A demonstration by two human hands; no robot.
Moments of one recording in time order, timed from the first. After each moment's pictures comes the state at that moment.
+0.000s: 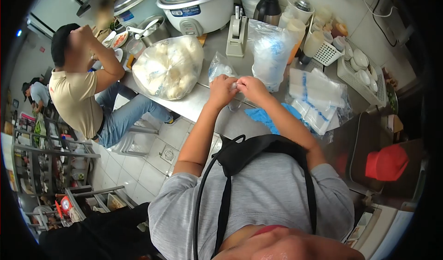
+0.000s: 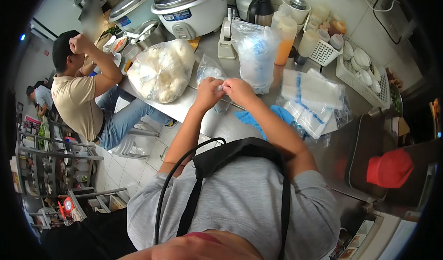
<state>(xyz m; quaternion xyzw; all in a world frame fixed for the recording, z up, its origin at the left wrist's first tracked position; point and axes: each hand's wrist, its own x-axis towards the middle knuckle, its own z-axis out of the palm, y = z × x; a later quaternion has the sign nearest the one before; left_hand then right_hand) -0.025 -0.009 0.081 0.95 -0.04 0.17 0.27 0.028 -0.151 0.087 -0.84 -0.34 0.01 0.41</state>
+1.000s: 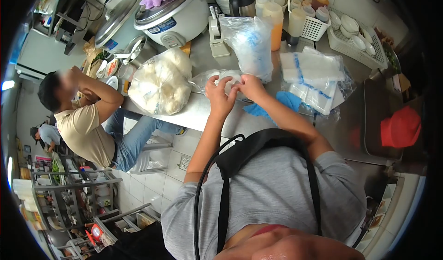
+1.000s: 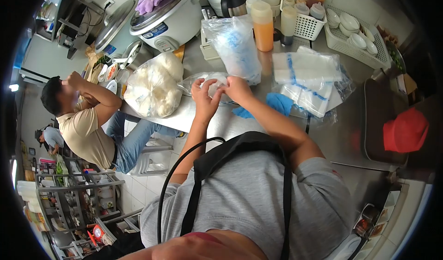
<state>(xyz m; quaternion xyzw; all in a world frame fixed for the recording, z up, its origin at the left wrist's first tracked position) -0.035 -0.041 0.092 0.91 -0.03 0.29 0.30 0.022 -0.163 0.073 -0.86 -0.15 0.06 0.48</state>
